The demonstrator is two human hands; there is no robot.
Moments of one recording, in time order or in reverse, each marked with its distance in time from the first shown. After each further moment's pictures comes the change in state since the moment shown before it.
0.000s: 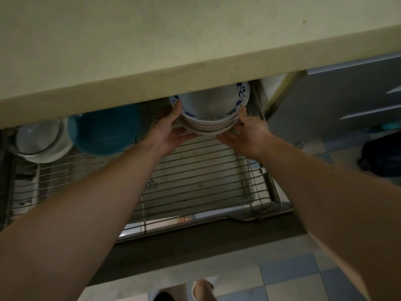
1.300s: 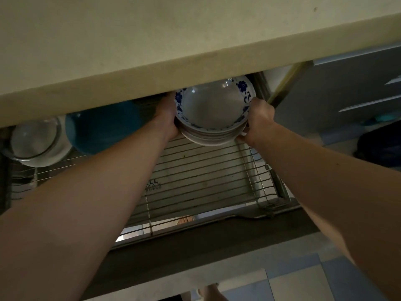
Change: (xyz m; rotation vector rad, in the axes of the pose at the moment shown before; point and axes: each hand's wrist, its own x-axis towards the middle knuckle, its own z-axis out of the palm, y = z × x) left_hand 0.016 0.025 0.029 0.220 0.099 0.030; right_hand -0.006 -0.010 0.021 -0.150 0.338 -0.122
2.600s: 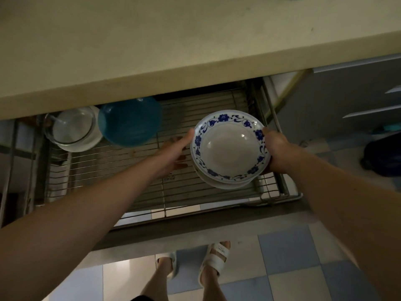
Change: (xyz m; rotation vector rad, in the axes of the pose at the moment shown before) left_hand -0.104 -0.048 -0.082 0.479 -0.046 -0.200; right_hand -0.043 0.033 -0.053 -0.319 -0.110 0.185
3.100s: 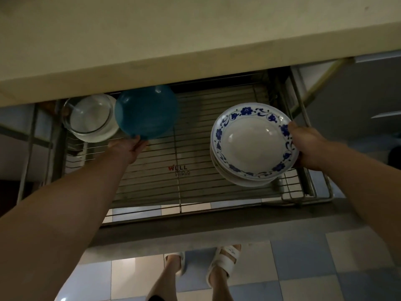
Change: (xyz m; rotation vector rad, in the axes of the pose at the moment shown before) left_hand 0.027 -0.039 -0.153 -0.789 0.489 -0.022; right_hand 0.011 0.002 -0.002 -0.226 0.065 -0.160
